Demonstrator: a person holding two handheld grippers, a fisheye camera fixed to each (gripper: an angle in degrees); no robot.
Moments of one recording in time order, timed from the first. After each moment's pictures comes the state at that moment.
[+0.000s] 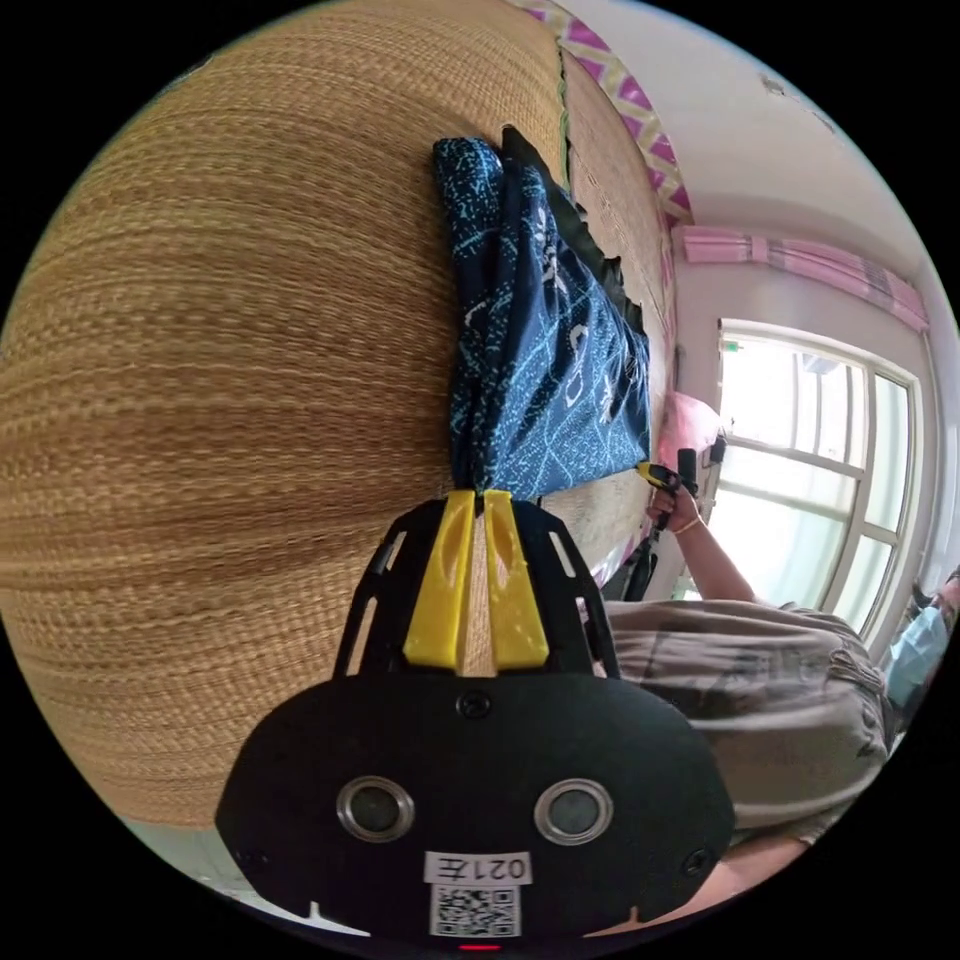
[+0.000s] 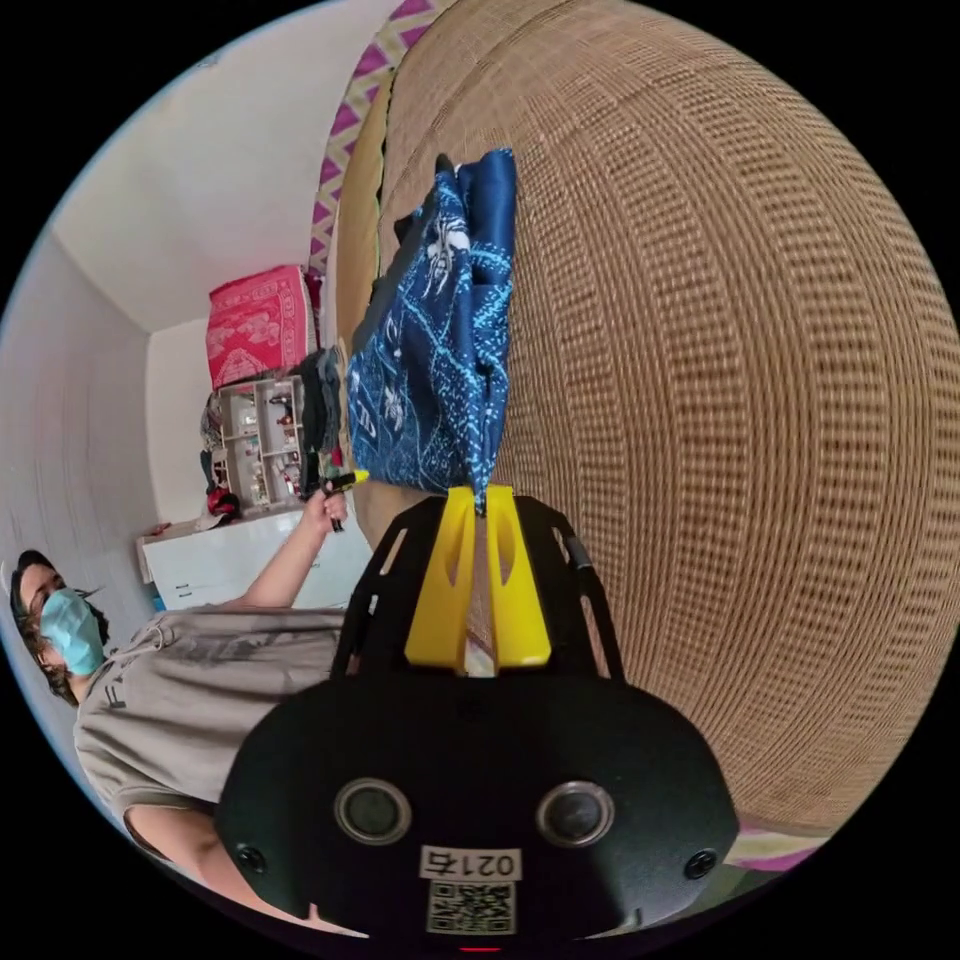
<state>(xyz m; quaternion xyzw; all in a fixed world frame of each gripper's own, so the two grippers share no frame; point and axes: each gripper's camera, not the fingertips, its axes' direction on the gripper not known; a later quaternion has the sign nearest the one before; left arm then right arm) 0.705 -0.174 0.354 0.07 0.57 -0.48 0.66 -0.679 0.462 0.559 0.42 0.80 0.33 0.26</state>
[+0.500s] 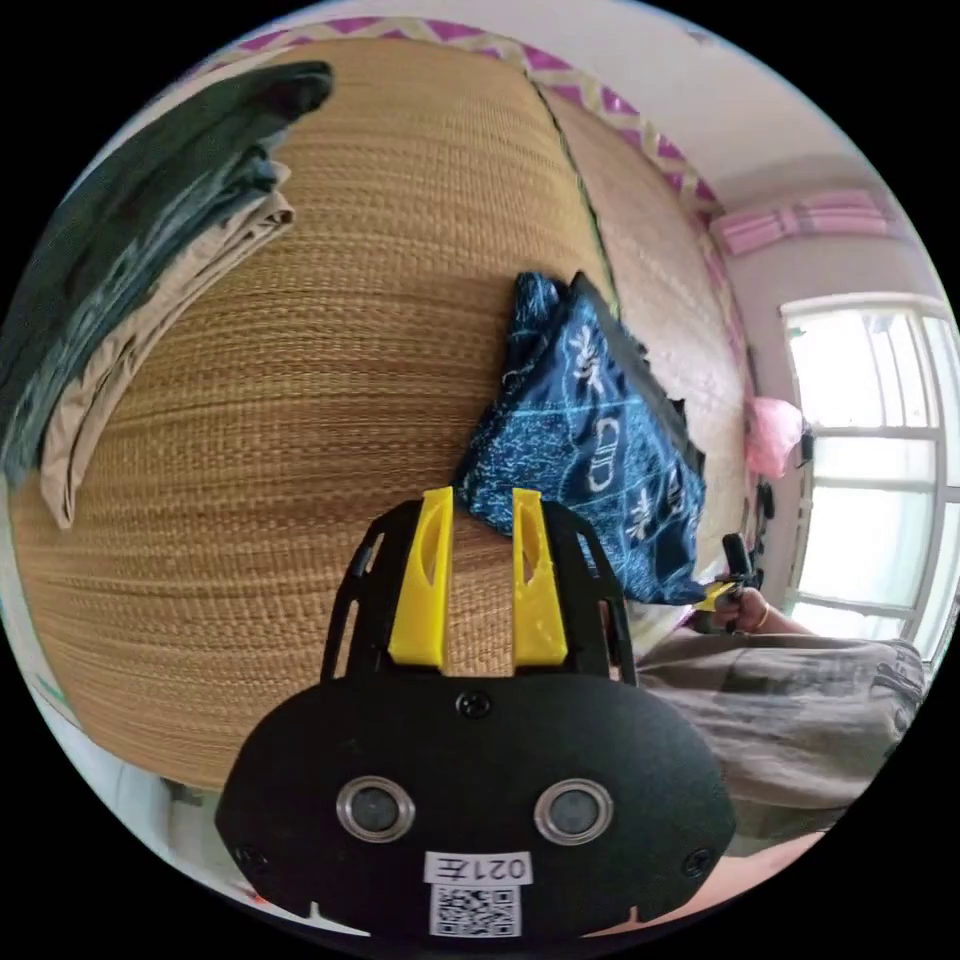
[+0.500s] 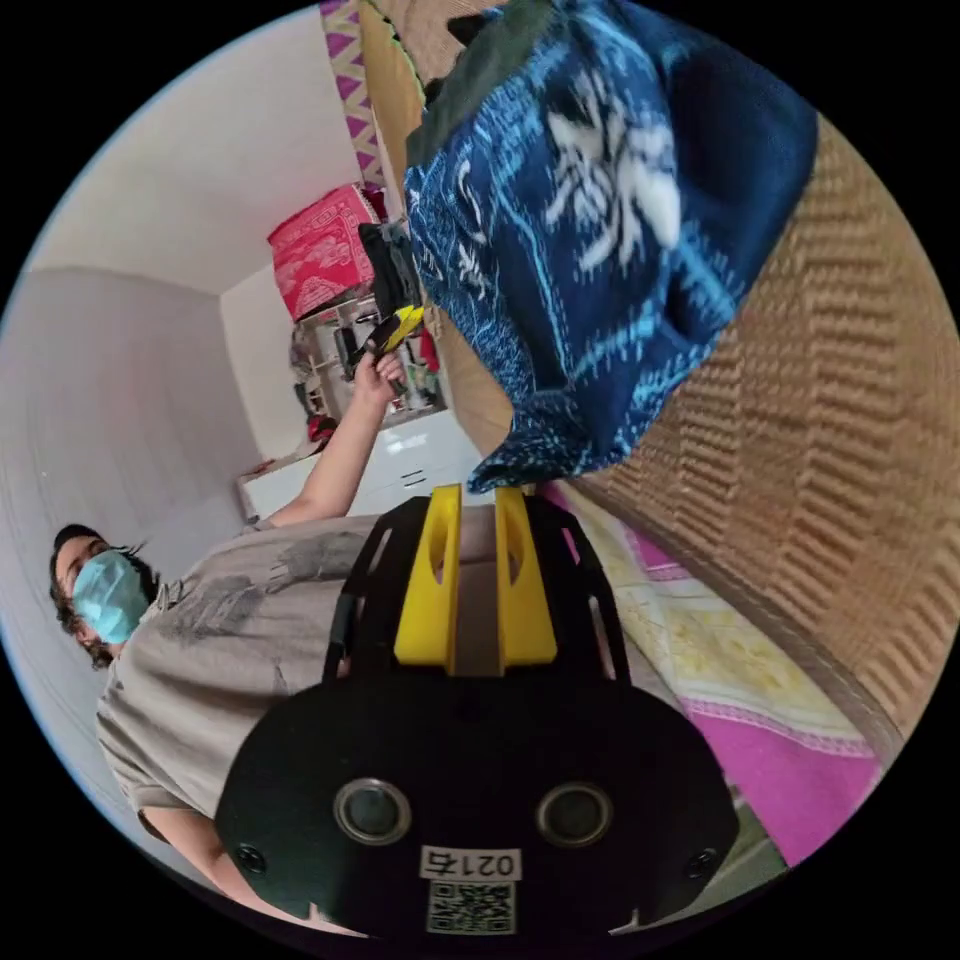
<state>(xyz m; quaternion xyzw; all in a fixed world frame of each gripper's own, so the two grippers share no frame) 0.671 -0.065 0.329 0.10 0.42 -0.53 0.73 -0.487 0.507 0.519 0.44 0.69 0.36 0.45</state>
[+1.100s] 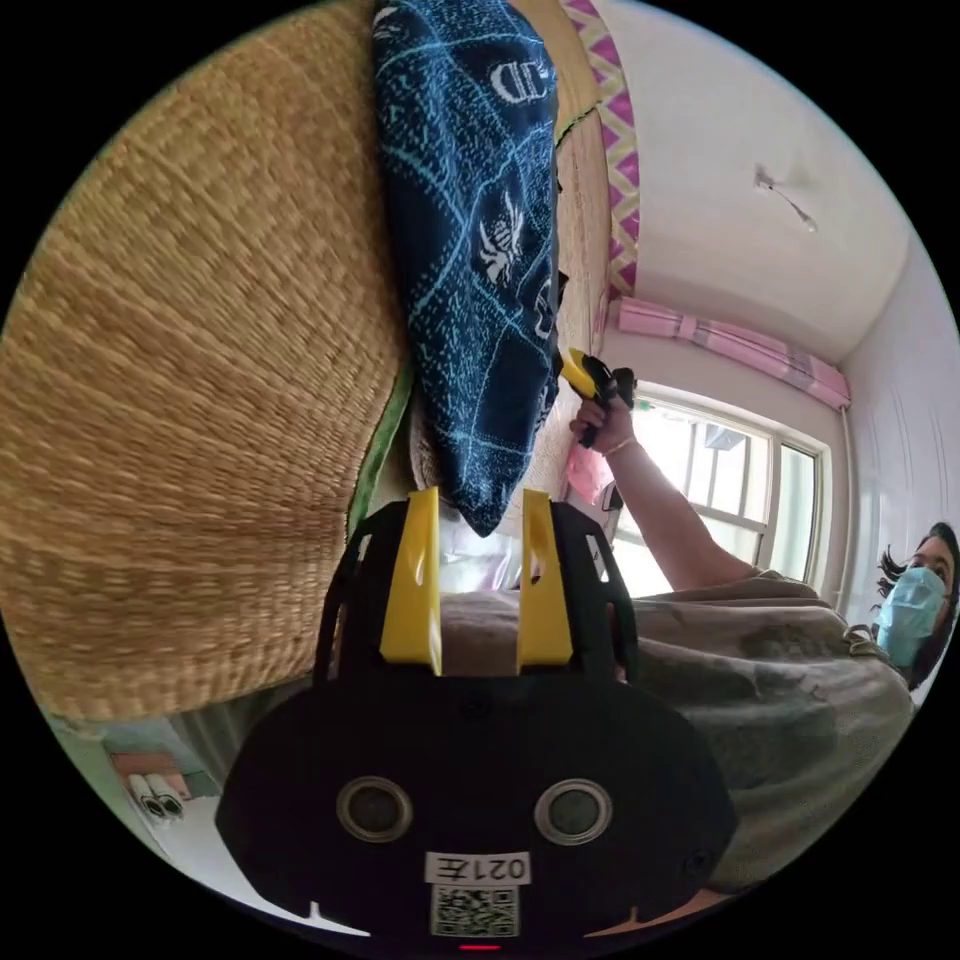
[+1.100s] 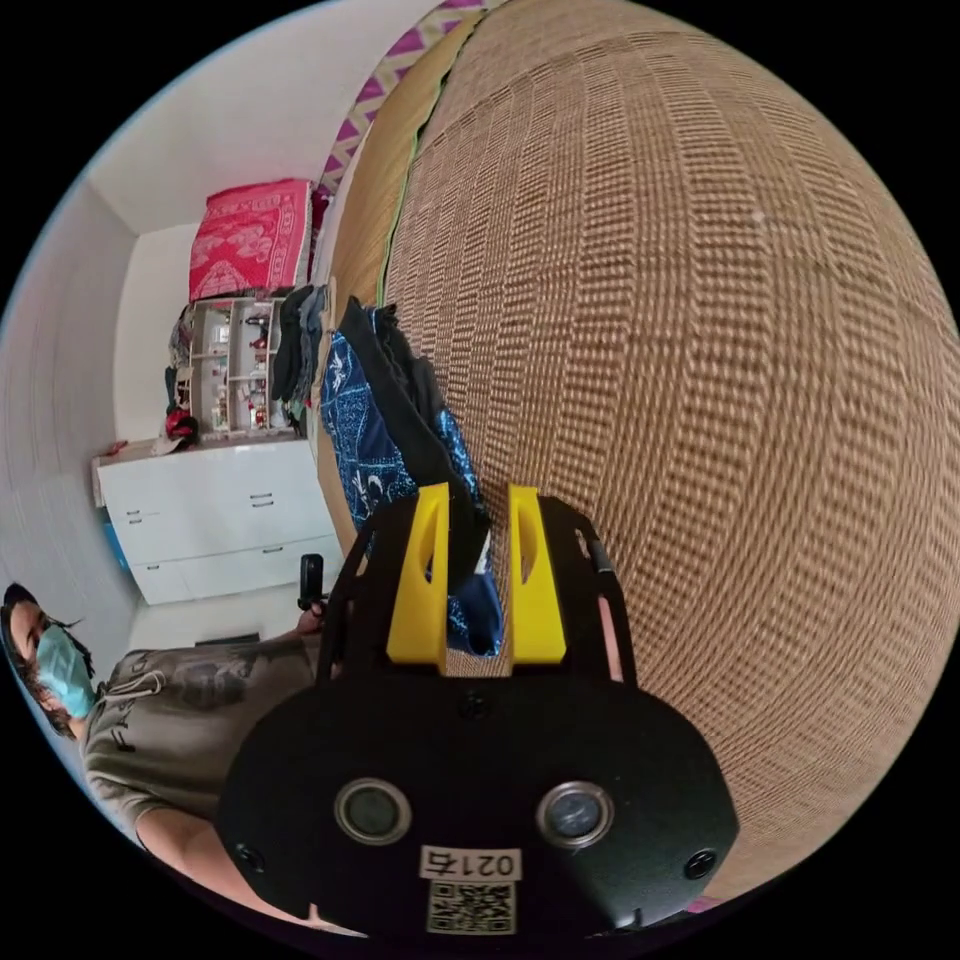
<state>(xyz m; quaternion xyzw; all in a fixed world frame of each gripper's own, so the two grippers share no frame) 0.986 -0.134 0.359 0.19 0.63 -0.60 0.46 -0.667 0.356 0.428 0.30 0.83 0.40 0.27</state>
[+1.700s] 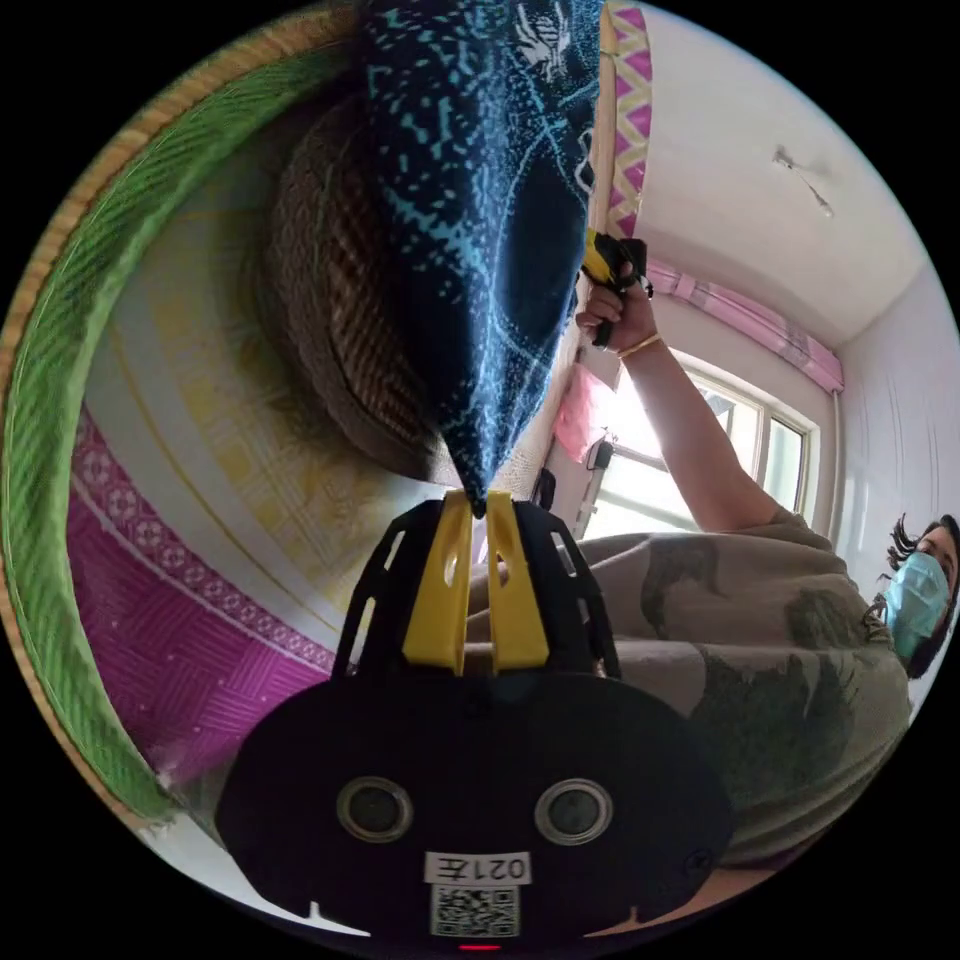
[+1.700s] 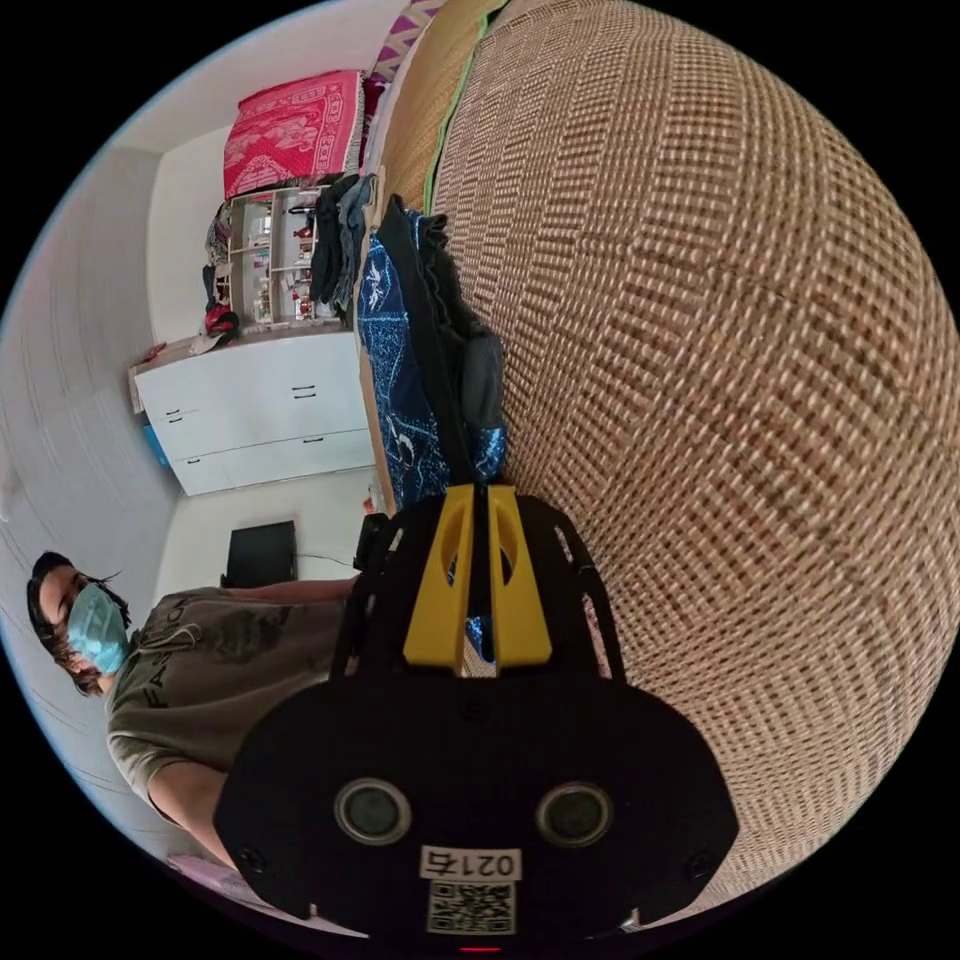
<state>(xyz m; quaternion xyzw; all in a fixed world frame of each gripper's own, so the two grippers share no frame) 1.044 -0.178 0.410 0.19 0.69 -0.54 0.44 -0.663 0.305 0.343 0.21 0.75 0.49 0.40</state>
